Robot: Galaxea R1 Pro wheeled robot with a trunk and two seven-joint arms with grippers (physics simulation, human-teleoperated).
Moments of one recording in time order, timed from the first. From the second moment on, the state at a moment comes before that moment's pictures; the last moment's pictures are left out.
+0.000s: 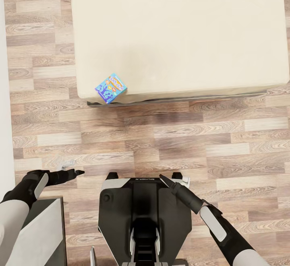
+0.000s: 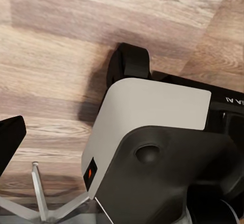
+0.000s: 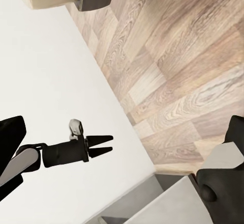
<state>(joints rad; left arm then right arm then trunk) -0.85 0.33 0.16 -0.54 0.14 0.63 -0.46 -0.49 -0.11 0.26 -0.83 -0.96 0.19 0.87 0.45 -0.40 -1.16</state>
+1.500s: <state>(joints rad) -0.85 0.33 0.17 -0.56 0.15 0.69 -0.46 -0.49 -0.10 0.27 -0.83 -0.95 0.13 0.86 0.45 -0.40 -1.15</state>
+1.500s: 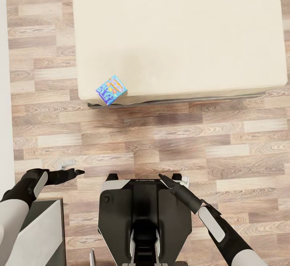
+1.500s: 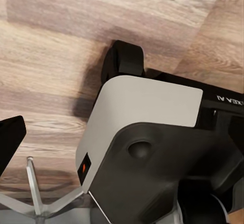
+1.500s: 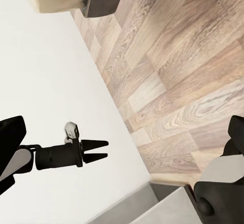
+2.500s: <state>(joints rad) -0.85 0.33 0.17 -0.56 0.15 0.70 -0.46 -0.49 -0.09 0.27 -0.83 -0.95 0.13 0.83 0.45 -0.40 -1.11</state>
